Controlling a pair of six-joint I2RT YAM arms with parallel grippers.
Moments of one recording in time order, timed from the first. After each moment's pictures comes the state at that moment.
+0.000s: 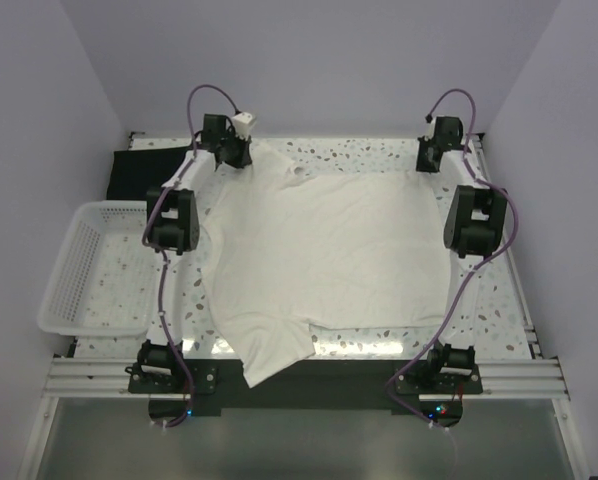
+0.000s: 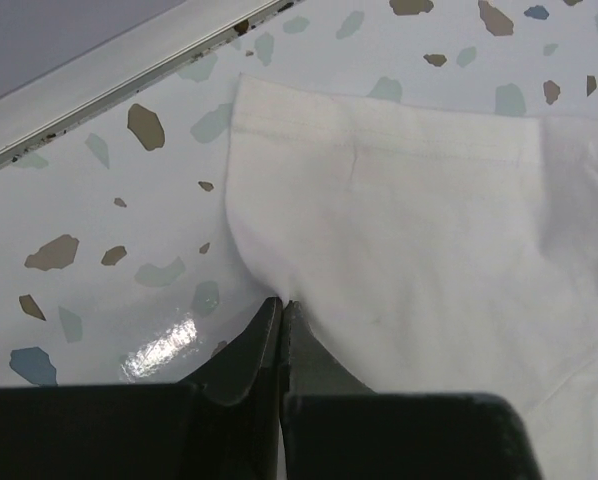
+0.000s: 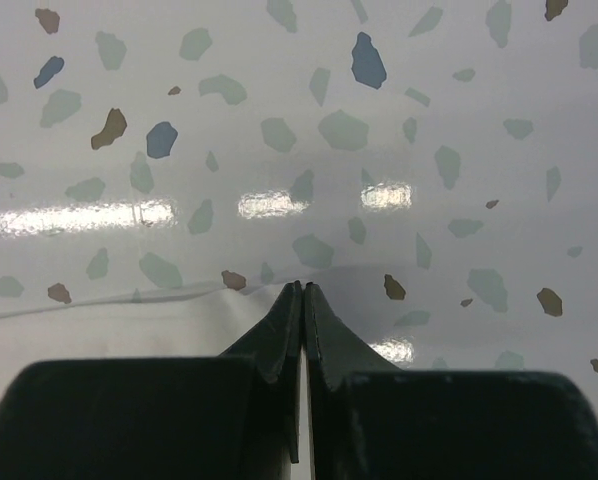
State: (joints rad) left arm -0.11 2.62 2.27 -0.37 0.38 0.22; right arm -0.09 2.43 2.04 -0.39 -0.02 0.01
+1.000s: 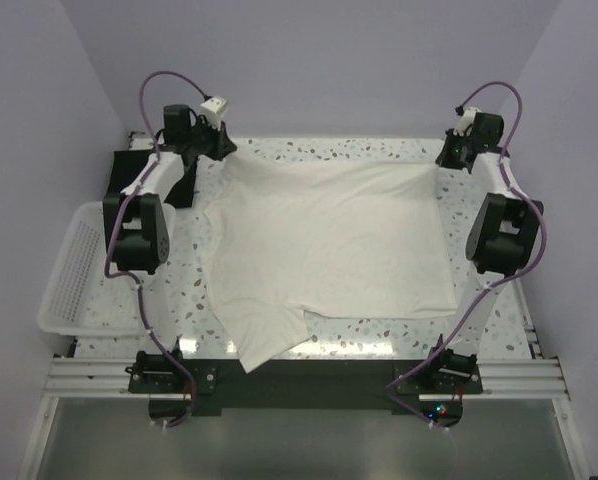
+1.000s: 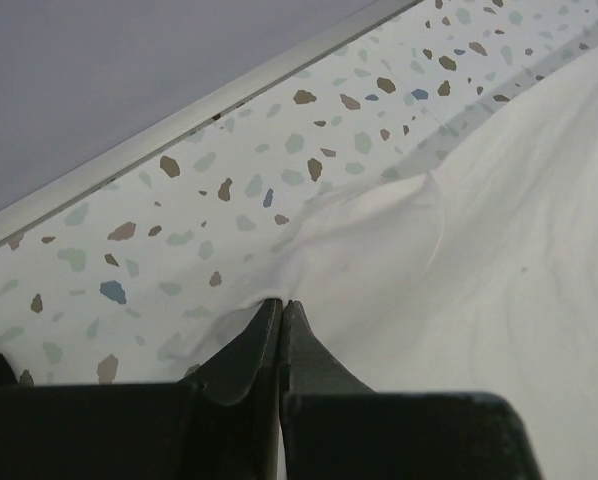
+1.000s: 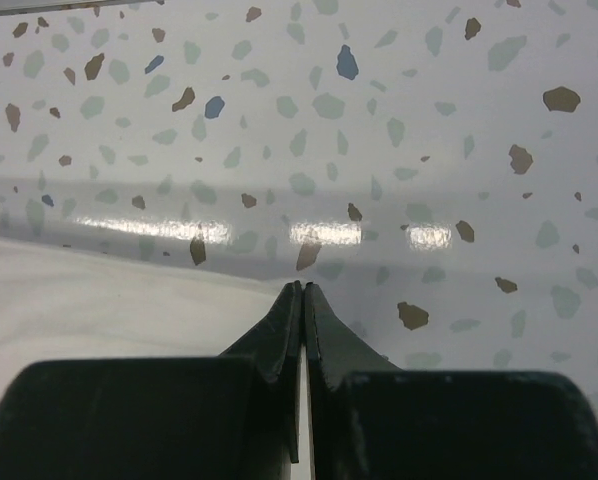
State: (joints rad) left arm -0.02 2.17 1.78 -0.11 0.62 0.18; right arm -0.21 2.17 1.82 -0.35 -0.26 -0.01
